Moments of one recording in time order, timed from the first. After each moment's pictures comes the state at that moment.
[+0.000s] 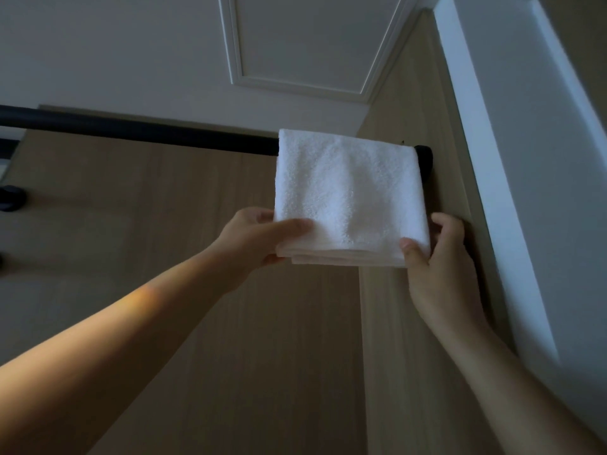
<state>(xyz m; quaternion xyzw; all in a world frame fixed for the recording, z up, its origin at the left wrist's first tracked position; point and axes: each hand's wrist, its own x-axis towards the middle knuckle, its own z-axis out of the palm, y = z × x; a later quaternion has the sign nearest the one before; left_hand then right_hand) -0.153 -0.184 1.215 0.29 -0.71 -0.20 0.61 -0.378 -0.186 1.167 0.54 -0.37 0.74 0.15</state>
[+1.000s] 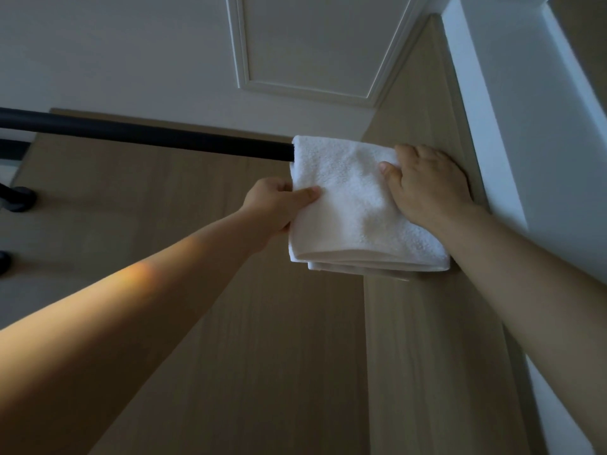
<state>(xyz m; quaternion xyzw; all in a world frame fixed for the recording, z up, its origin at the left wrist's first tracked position) -0.169 -0.196 1.263 0.29 -0.68 -0.14 0.65 -0.390 -0.191 1.294 0.56 -0.48 0.48 0.48</state>
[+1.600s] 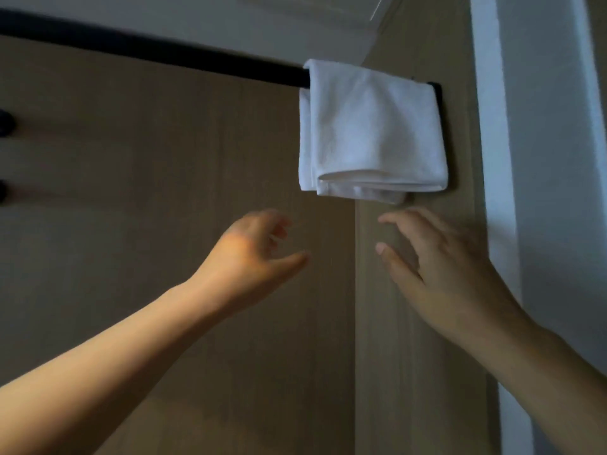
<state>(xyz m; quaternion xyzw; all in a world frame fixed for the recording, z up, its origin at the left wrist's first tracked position) -0.119 -0.146 1.108 0.37 -0.76 0.11 0.53 -0.341 -0.090 1.092 0.68 -0.44 0.46 0.36</state>
